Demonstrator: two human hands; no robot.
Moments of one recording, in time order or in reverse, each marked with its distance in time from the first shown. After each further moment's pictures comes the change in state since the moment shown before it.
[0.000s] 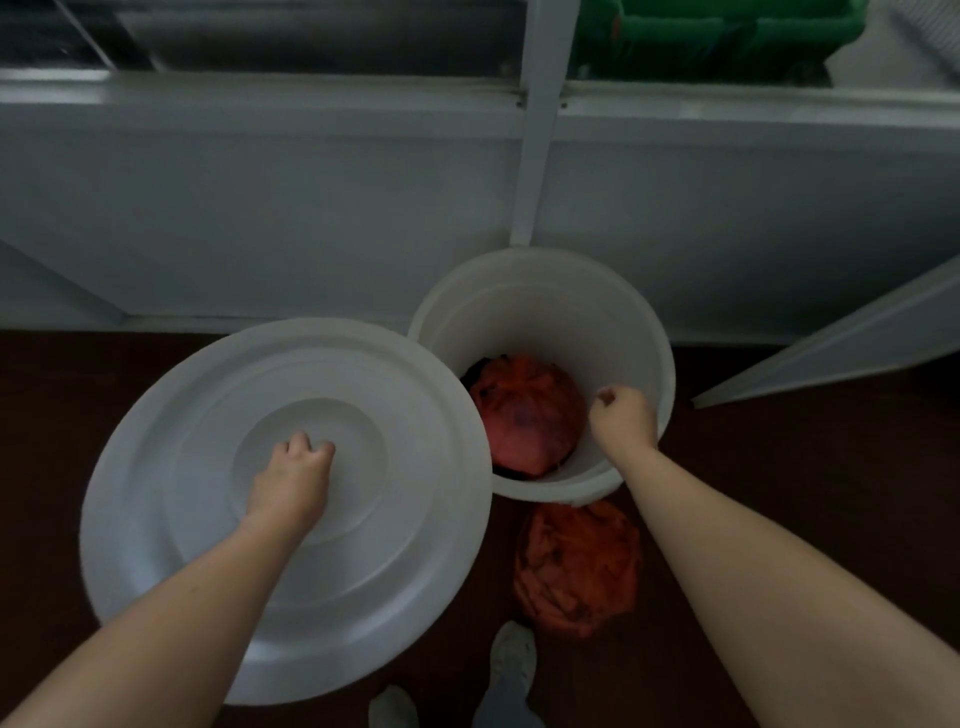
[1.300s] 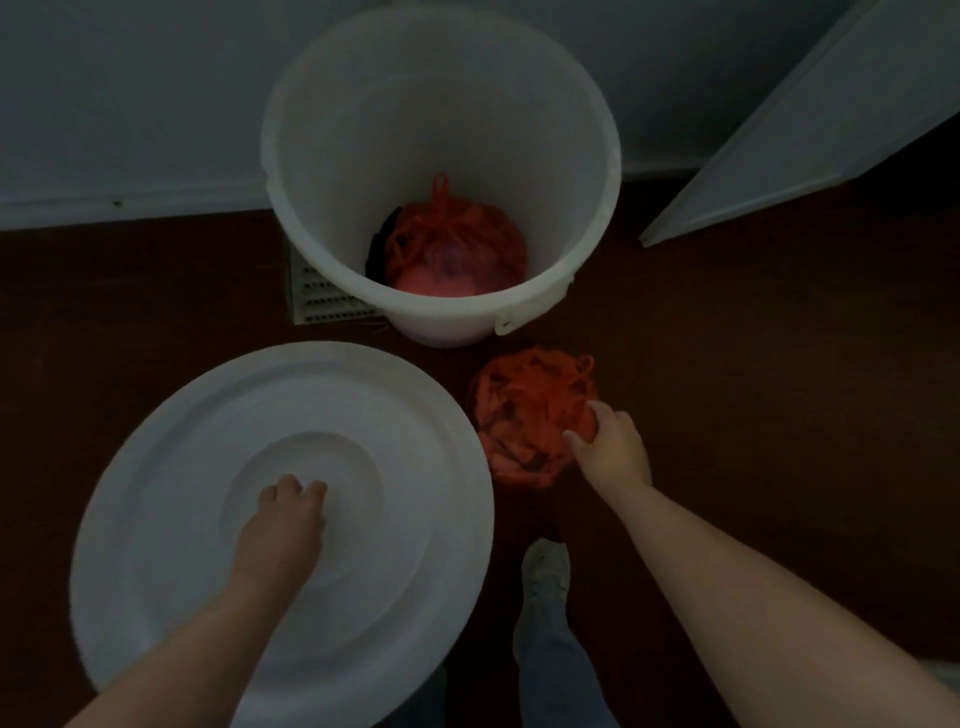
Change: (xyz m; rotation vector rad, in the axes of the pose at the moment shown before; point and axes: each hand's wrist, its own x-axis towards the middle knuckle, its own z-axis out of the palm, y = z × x) left_hand -0.119 0.049 0.287 0.002 -0.173 0.168; right_hand -0.133 0.311 0.094 -0.218 -0.141 0.115
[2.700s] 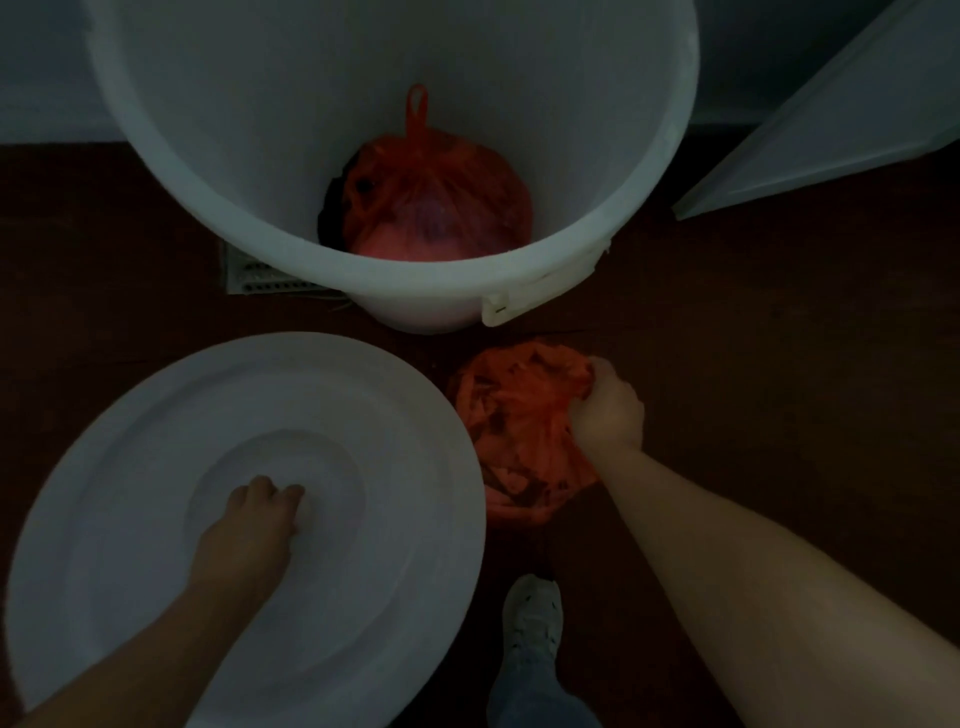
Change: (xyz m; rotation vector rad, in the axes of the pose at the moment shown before) left_hand 0.136 0.029 0.112 -0.012 0.000 0.004; right_hand 0.185 0.030 0.088 0.003 0.153 -0.054
